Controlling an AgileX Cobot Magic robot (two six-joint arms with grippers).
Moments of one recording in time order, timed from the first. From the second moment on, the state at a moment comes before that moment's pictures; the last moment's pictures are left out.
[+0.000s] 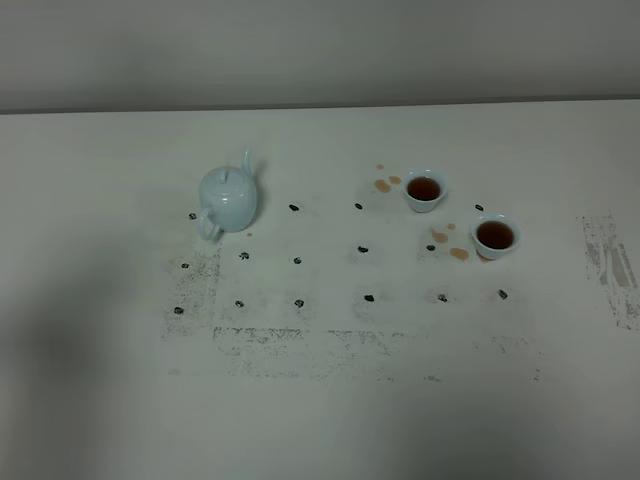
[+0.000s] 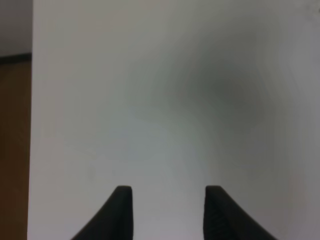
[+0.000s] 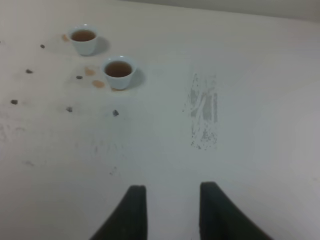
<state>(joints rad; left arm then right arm) 0.03 0.79 -0.88 0.16 1.08 0.09 -0.07 -0.01 -0.49 0.07 1.07 -0.15</state>
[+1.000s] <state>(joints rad) 0.09 0.20 -0.51 -0.19 1.09 0.25 -0.07 -0.01 -0.49 0.07 1.07 -0.15</state>
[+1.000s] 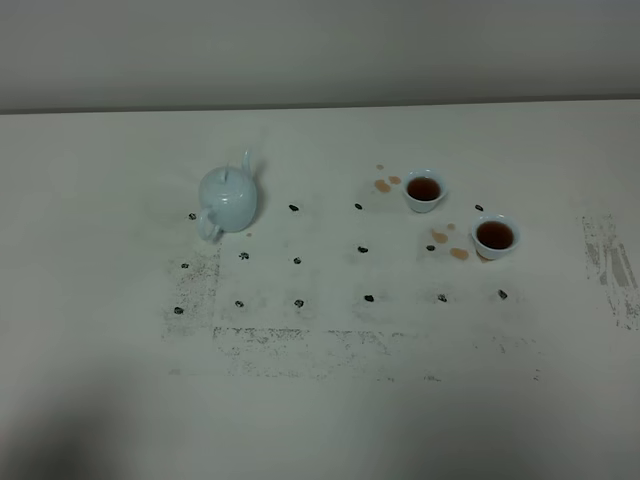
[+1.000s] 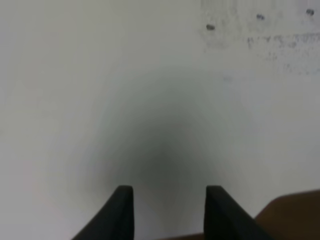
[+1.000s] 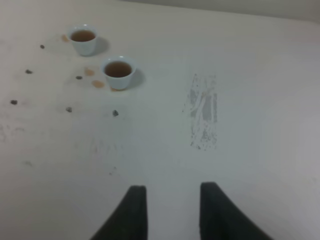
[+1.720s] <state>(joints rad) 0.03 0.00 -0.51 -0.15 1.09 0.27 -0.07 -0.01 -0.49 0.07 1.07 -0.15</state>
